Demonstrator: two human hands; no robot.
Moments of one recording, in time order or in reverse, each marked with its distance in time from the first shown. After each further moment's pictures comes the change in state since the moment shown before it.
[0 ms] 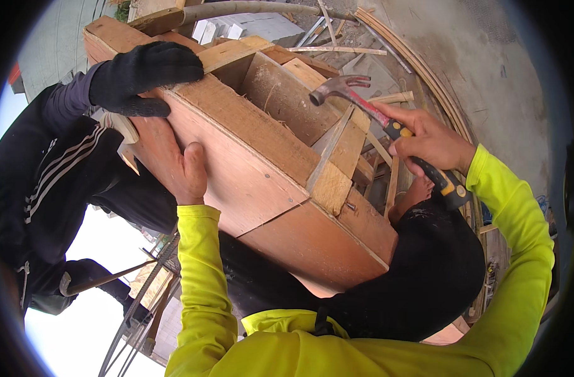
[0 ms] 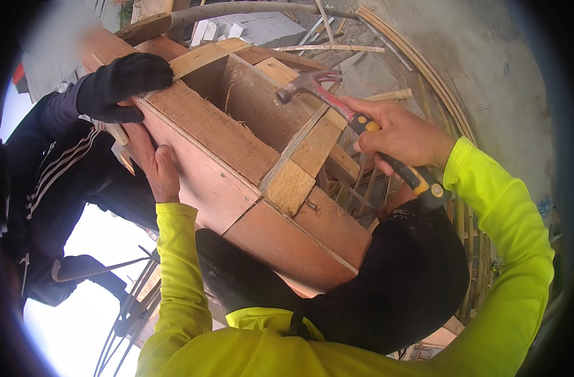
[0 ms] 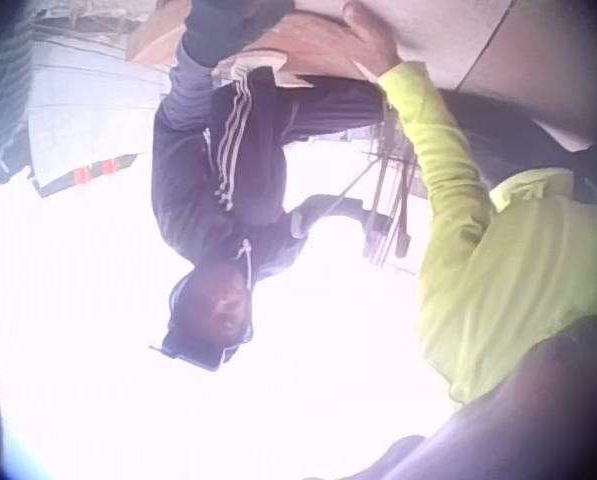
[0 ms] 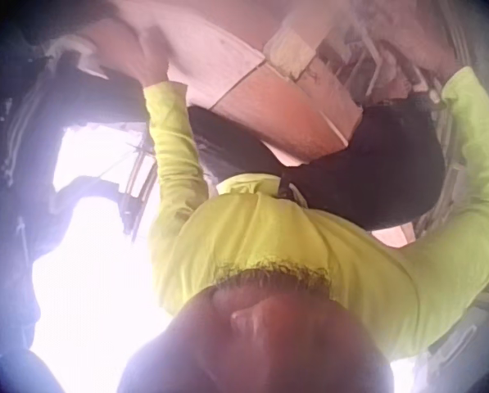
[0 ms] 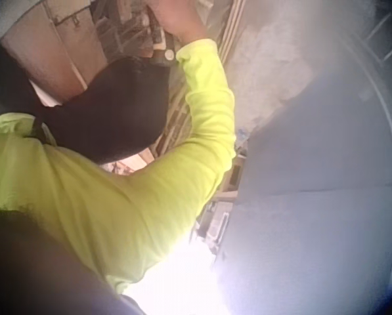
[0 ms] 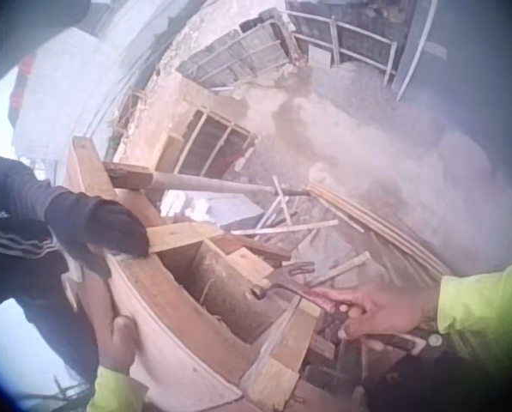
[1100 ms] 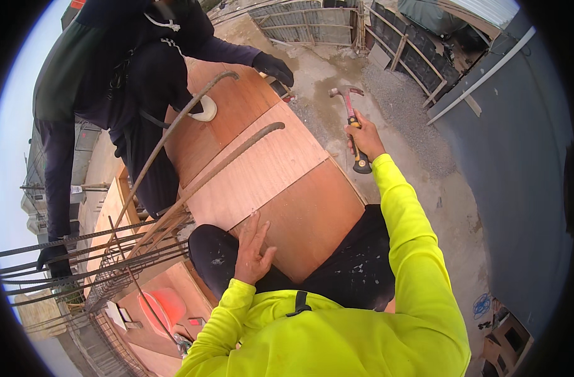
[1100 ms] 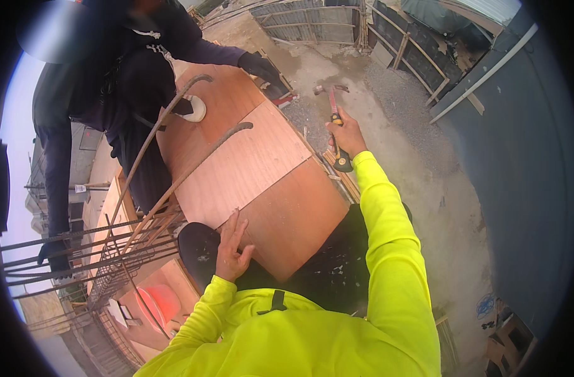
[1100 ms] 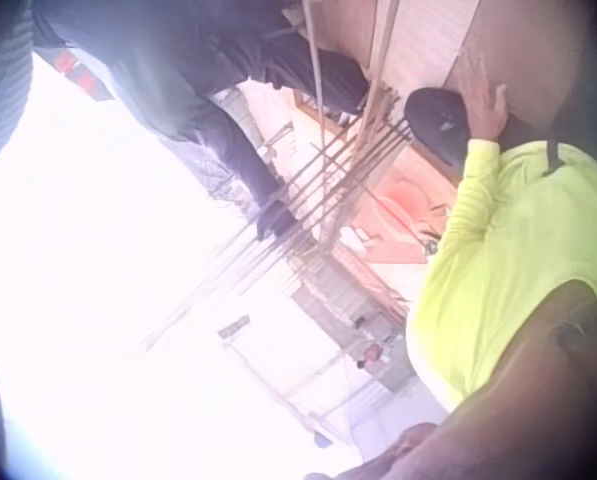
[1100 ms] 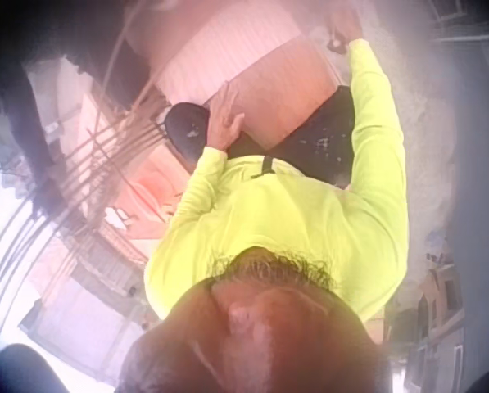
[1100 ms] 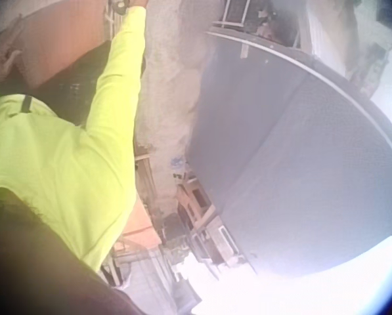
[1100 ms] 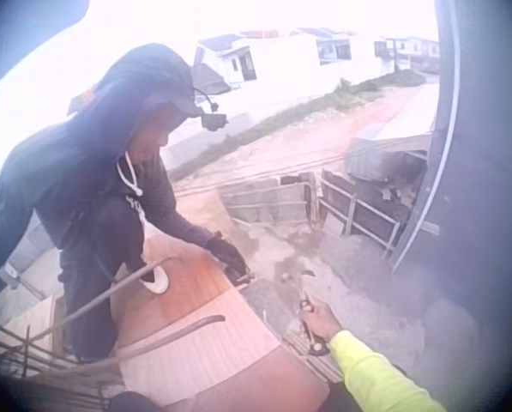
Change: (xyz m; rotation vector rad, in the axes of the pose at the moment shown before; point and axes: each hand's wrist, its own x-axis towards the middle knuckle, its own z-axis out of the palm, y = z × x) left_hand -0.328 0.092 -0.104 -0.556 0.010 -0.127; right_hand -0.049 -0.078 0.178 -0.254 0.669 -0.678
